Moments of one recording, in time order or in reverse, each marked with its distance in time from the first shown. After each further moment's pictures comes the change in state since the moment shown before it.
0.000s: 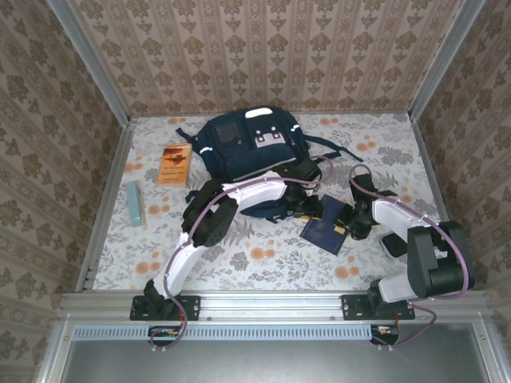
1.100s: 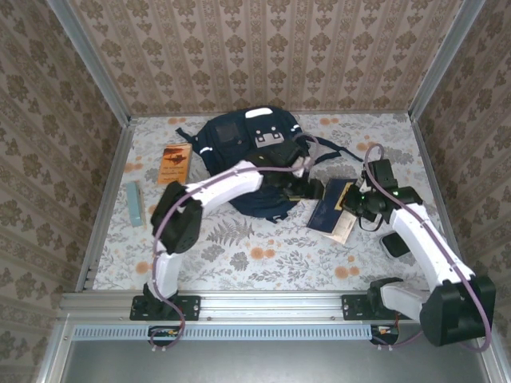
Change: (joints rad) left arm 0.090 -0.321 -0.163 0.100 0.069 0.076; right arm 0.006 -0.325 0.172 -0.146 -0.066 -0.120
